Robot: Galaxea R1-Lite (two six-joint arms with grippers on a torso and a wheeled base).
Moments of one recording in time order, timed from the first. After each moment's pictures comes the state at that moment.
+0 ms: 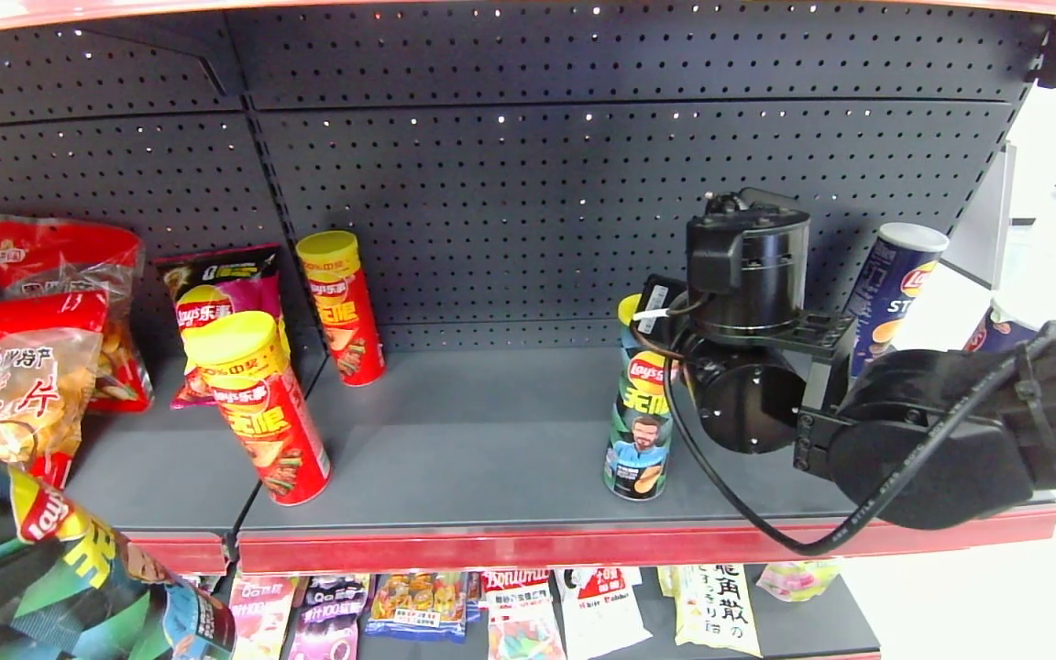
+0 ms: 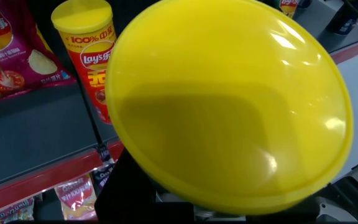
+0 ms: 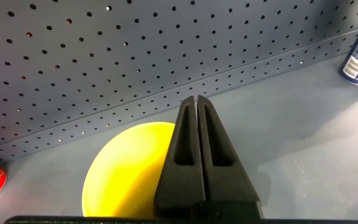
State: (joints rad) left arm -0.03 0.68 -0.58 0.15 -0.45 0.05; right arm 0.76 1.89 -1.13 -0.54 -0.93 0.38
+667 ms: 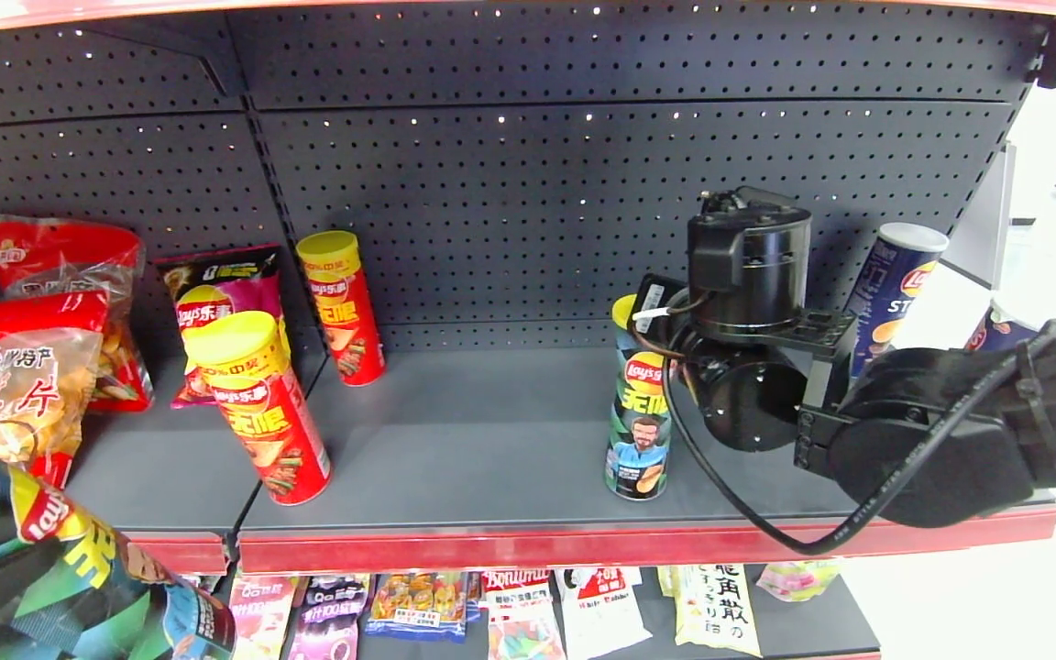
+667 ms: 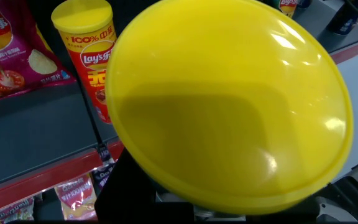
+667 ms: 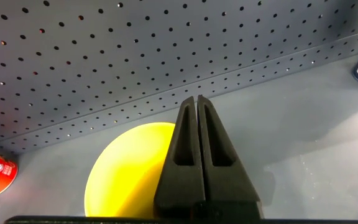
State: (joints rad) left arm -0.03 0.68 -0.58 0.15 -0.45 0.05; right arm 0.76 1.89 -1.13 -0.54 -0.89 0.38
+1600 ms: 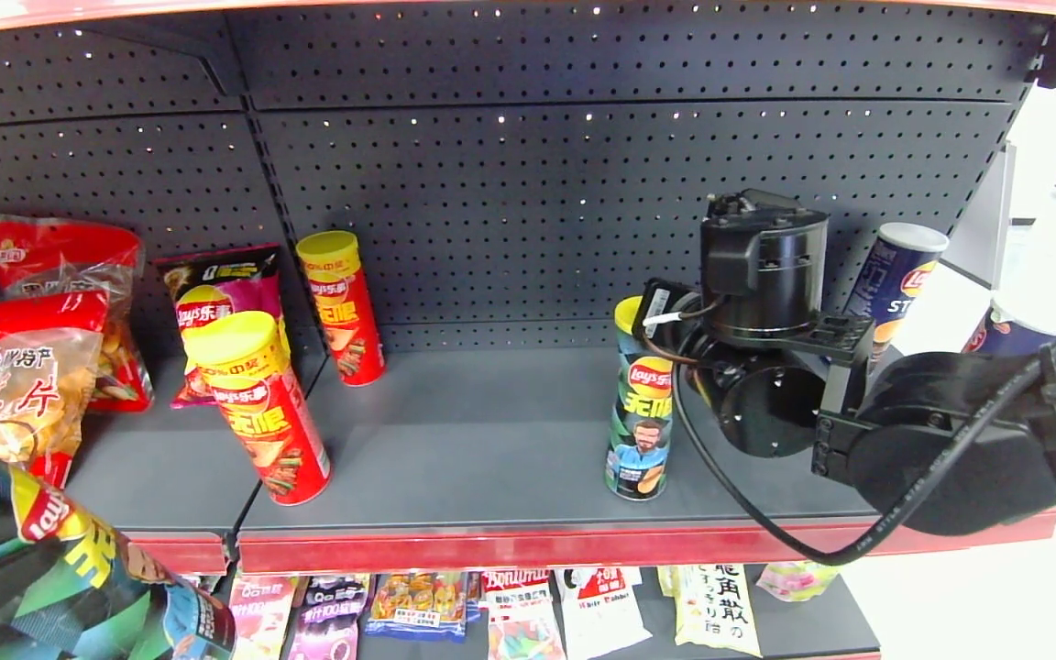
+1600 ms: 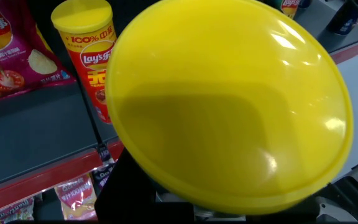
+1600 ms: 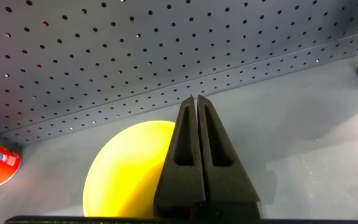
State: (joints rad) left arm -0.03 0.68 -0.58 0.15 -0.45 0.05; right arm 0.75 1.86 -1.09 -0.54 -0.85 0.37
